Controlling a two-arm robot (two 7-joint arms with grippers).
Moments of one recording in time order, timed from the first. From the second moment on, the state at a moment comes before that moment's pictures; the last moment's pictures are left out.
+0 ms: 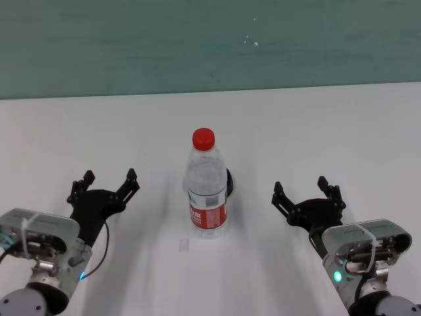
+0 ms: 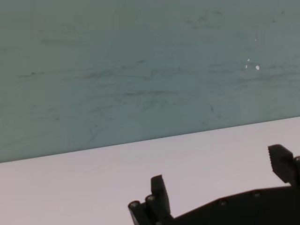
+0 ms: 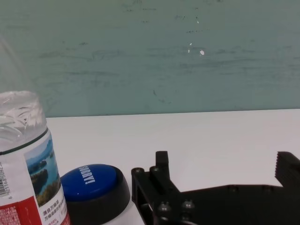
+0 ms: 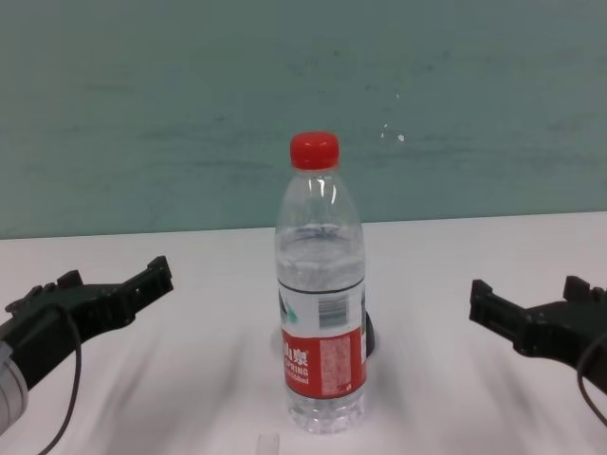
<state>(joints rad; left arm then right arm) 0.01 0.22 0.15 -1.53 -0.14 -0.08 -0.05 -0.06 0.16 -0.26 -1.64 0.19 -0.04 -0.06</state>
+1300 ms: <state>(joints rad) 0.01 0.22 0.15 -1.53 -0.14 -0.08 -0.05 -0.06 0.16 -0.26 -1.64 0.19 -0.04 -0.06</state>
